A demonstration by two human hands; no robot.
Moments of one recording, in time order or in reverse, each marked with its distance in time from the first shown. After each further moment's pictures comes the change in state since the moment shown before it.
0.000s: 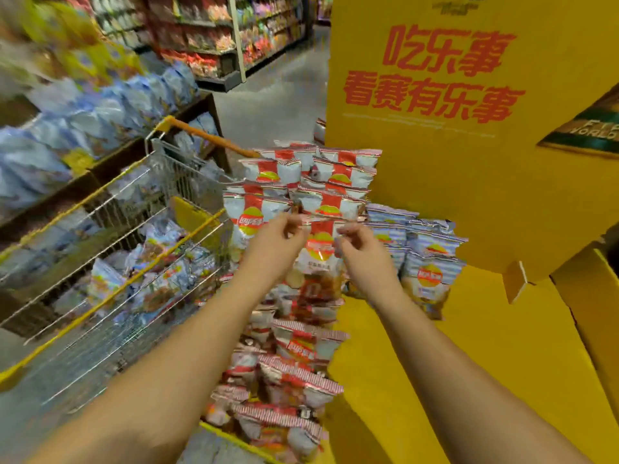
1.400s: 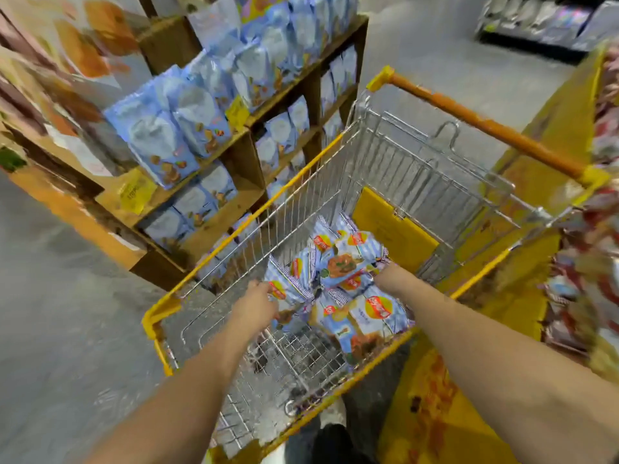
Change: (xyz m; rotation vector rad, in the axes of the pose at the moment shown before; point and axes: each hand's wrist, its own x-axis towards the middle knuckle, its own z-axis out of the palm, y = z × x) left_hand 0.144 -0.547 -0.386 0.498 -0.196 -0.626; right_hand 0.222 0.006 0.597 -0.901 -0.778 0.399
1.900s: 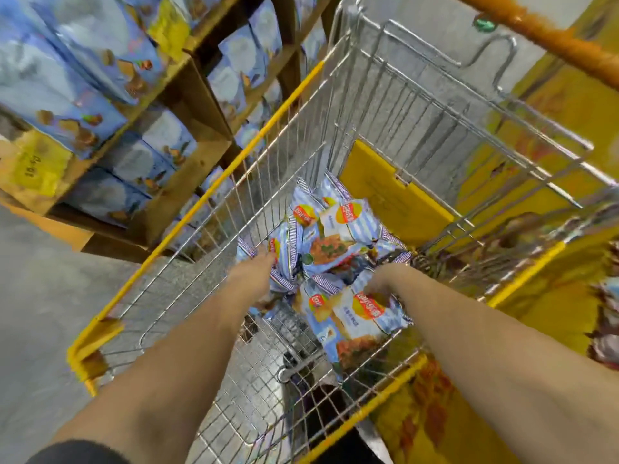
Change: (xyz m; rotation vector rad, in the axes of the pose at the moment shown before) left_hand 0.144 0.019 0.058 0.567 -0.254 0.232; right_hand 0.105 0.022 0.025 -0.426 -0.513 0.066
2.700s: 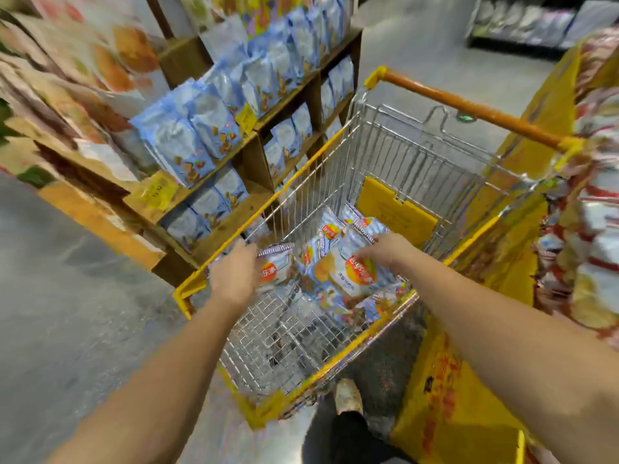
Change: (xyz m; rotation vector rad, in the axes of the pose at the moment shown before) left_hand -0.235 -0.033 -0.048 -0.103 0.600 -0.277; right_hand -0.201 -0.046 0.054 0.523 0.696 -0.213
